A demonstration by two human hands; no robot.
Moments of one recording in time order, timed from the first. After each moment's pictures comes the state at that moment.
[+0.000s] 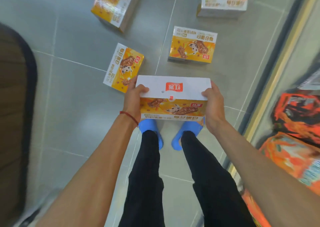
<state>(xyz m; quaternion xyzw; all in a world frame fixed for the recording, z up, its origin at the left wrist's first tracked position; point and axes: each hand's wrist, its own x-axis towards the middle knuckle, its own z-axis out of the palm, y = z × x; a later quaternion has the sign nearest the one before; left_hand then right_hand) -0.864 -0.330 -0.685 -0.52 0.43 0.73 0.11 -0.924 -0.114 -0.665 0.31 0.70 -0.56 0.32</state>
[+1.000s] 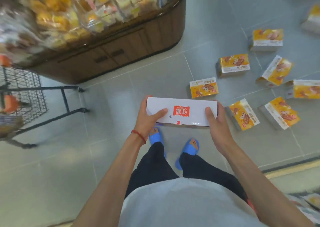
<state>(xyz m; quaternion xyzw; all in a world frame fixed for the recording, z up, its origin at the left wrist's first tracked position) -0.555 -0.214 -0.284 -0.62 0.36 0.64 -0.28 -0.774 -0.138 -0.295 -0.23 0.70 -0.42 0.53</state>
